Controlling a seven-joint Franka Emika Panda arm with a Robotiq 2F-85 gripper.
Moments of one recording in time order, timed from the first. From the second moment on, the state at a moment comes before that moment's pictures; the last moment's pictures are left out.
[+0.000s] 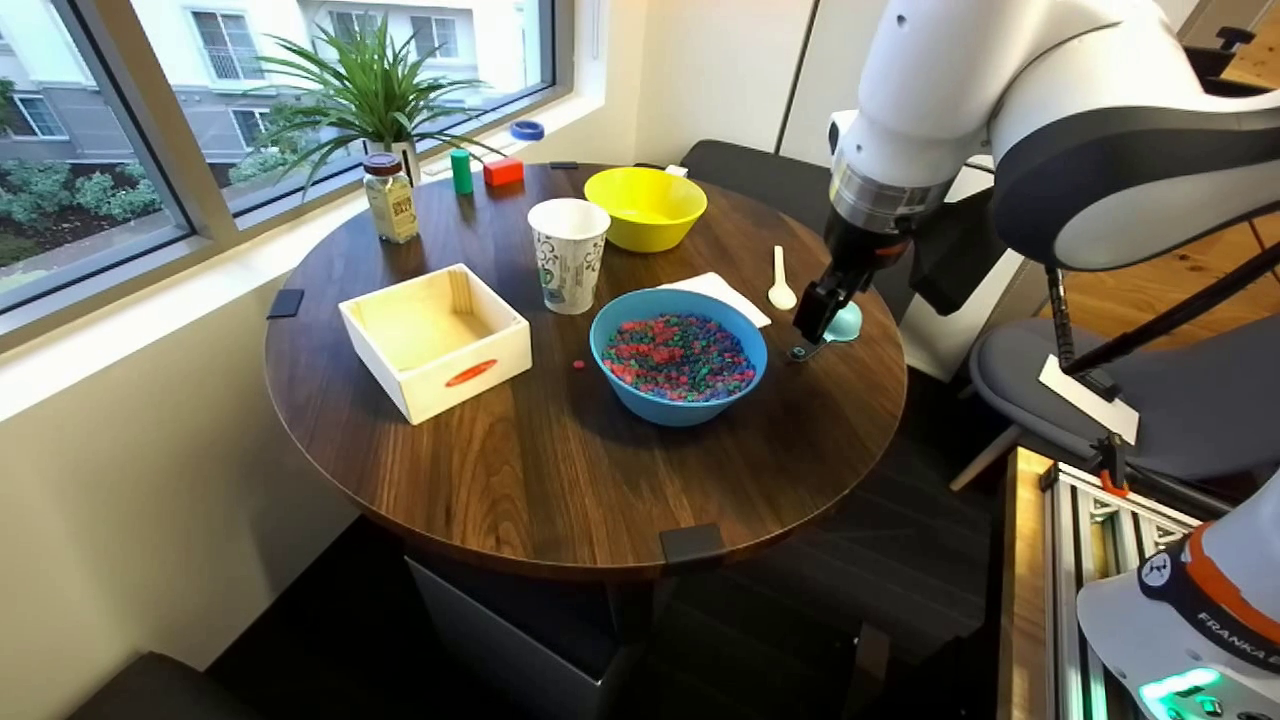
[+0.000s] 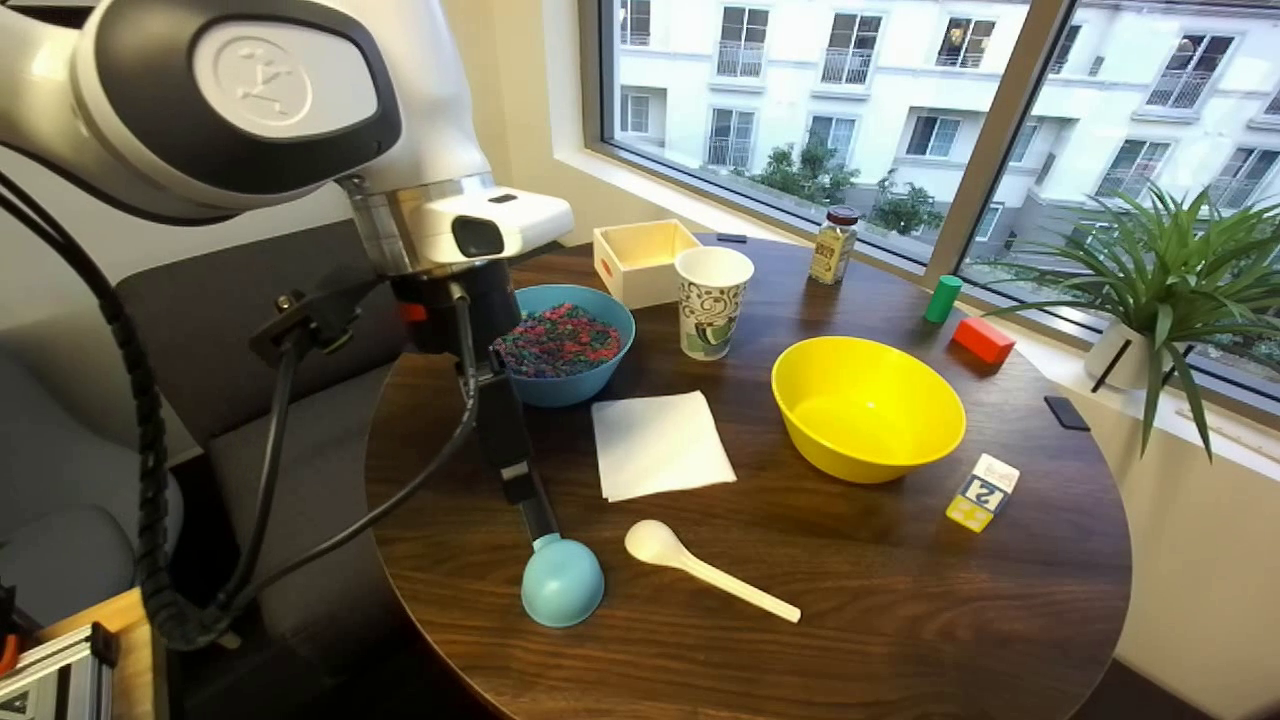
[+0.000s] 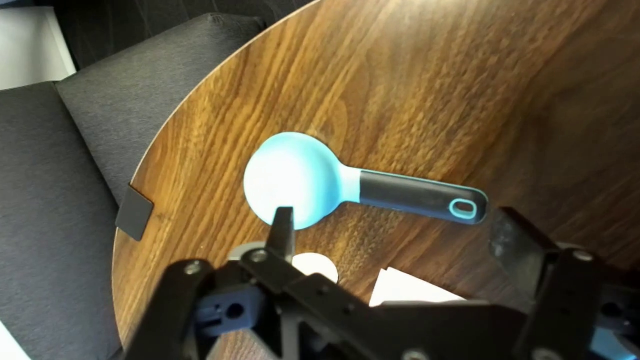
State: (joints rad) arm -0.06 -0.26 0.19 -2.42 -0.38 2.12 0.54
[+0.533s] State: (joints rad) arm -0.04 -0.19 0.19 -2.41 -0.39 2.13 0.57
